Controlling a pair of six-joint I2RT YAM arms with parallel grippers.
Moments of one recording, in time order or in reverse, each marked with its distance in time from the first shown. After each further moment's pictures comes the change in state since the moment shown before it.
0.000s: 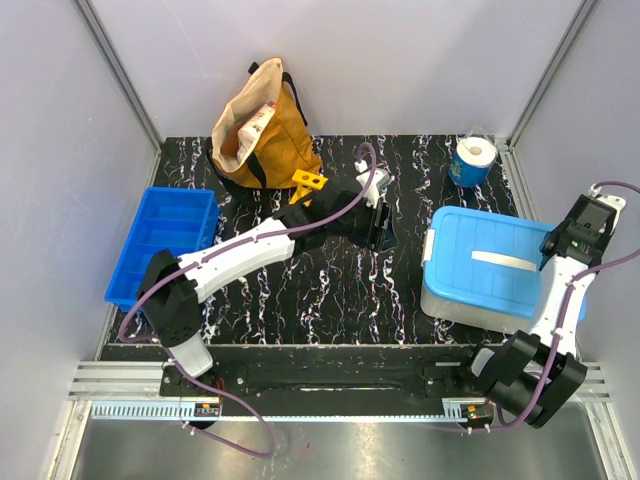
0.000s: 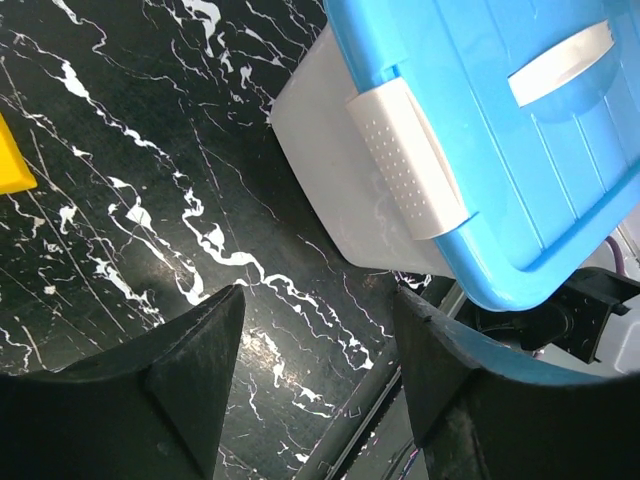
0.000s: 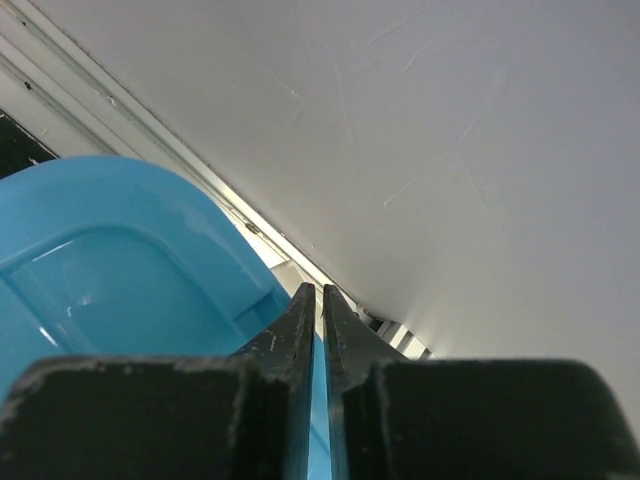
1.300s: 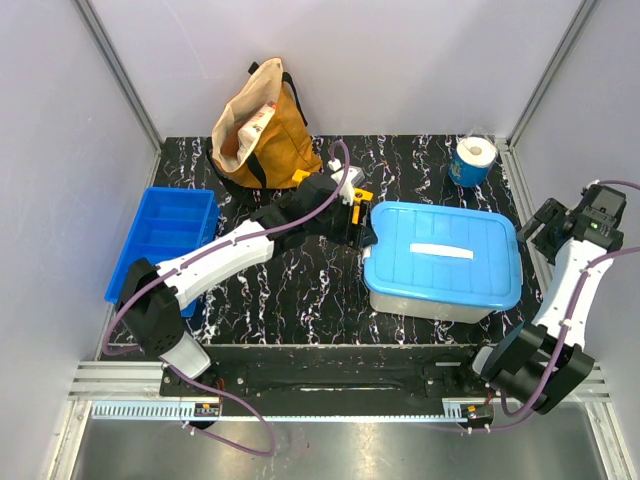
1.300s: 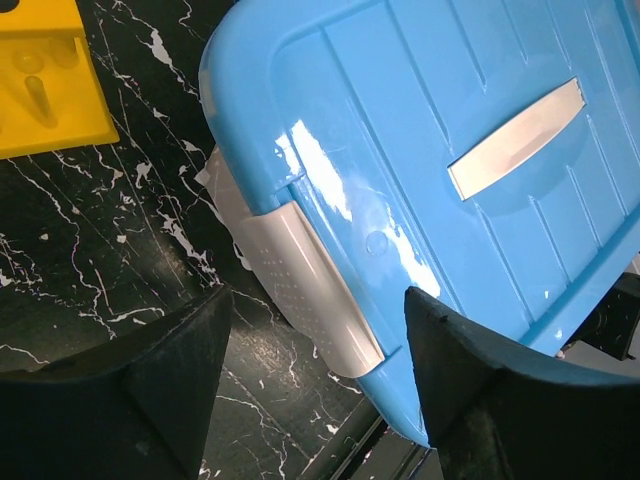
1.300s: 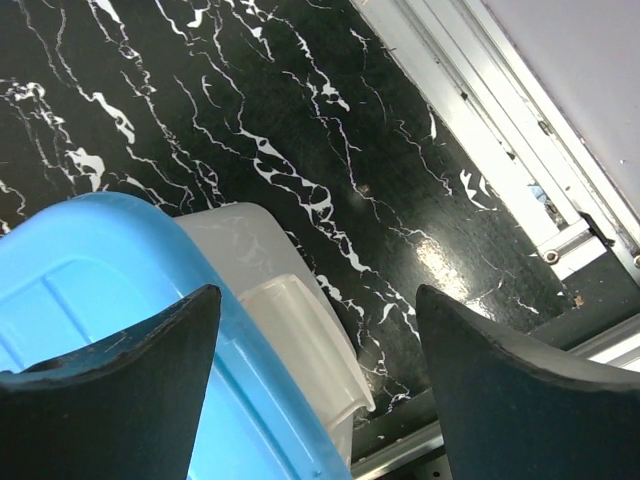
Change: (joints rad) left arm 0.080 -0.112 -0.113 -0.017 -0.009 0.000; right arm -0.019 0.085 0.201 -0.367 -0.579 0.329
